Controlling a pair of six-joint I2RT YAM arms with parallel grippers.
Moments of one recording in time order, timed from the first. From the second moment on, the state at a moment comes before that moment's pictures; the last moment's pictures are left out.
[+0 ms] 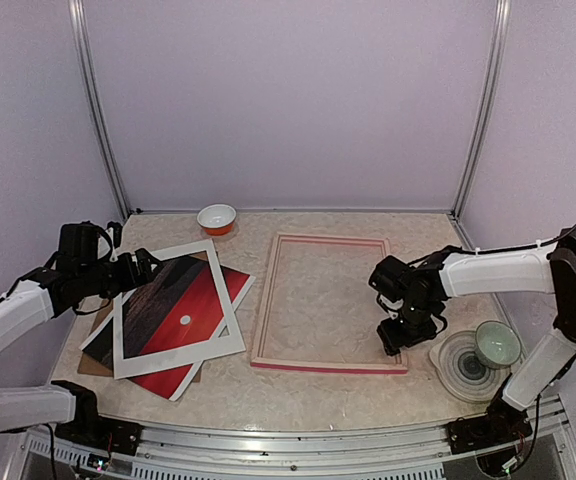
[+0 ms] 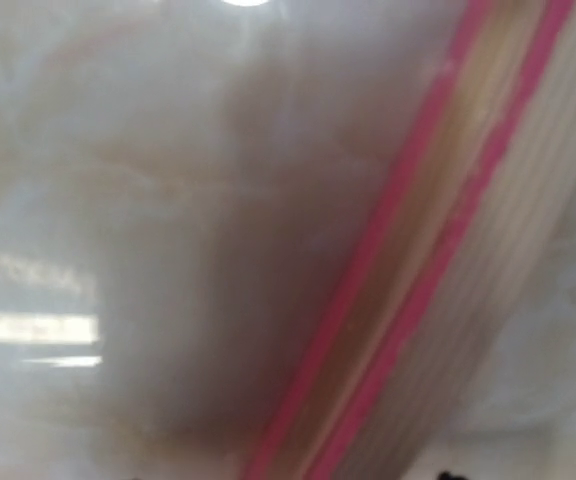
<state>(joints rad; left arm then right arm) -0.16 1.00 0.64 -0.27 0.17 -0.44 0.74 1.61 0.93 -0.79 0.12 0.42</state>
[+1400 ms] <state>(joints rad) -0.17 0.98 0.64 -0.27 0.16 -0.44 0.67 2.40 2.09 -0.72 0.26 0.22</state>
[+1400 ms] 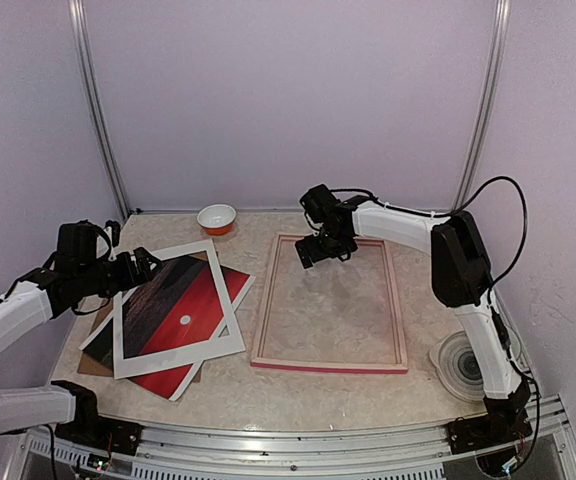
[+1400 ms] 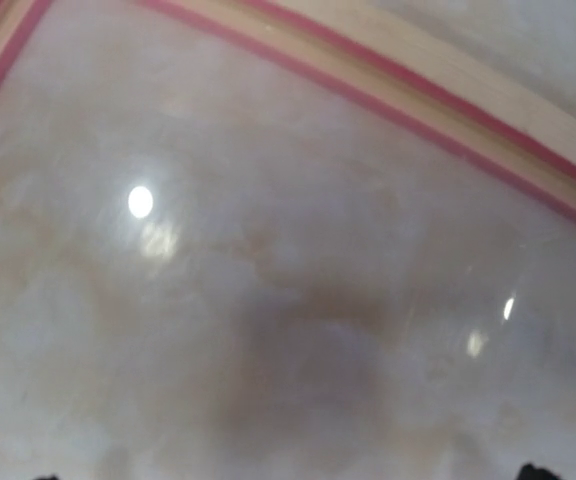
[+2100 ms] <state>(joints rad) -0.17 0.98 0.64 -0.27 0.15 -0.44 0.76 2.45 2.05 -0.52 0.15 0.18</state>
